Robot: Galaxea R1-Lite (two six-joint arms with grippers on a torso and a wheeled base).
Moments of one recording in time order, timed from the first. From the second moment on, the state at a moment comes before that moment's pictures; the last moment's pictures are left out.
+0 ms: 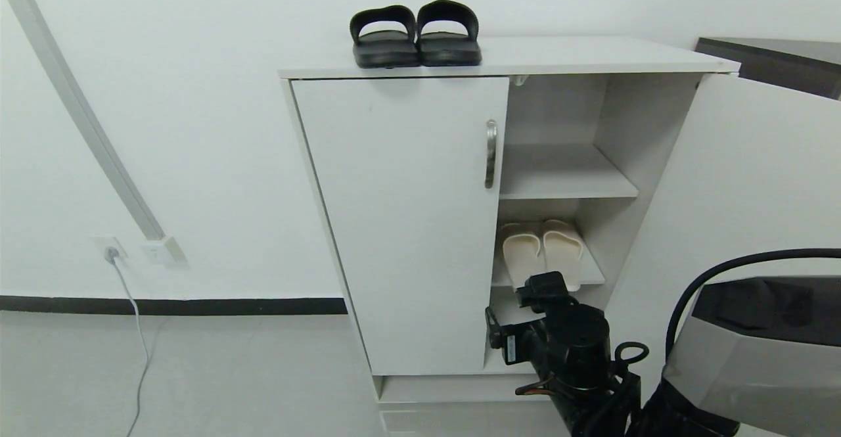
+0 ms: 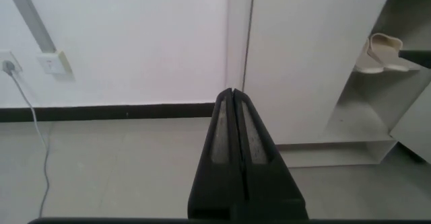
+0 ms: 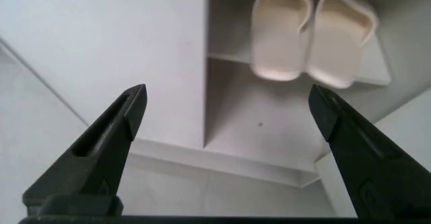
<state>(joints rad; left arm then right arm) 0.00 0.00 0.00 0.00 0.01 0.00 0.81 2.19 -0.63 -1.35 -0.61 0.11</state>
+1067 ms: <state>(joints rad) 0.00 0.00 0.00 0.00 0.01 0.00 0.80 2.19 -0.60 -1.38 -0.61 0.09</state>
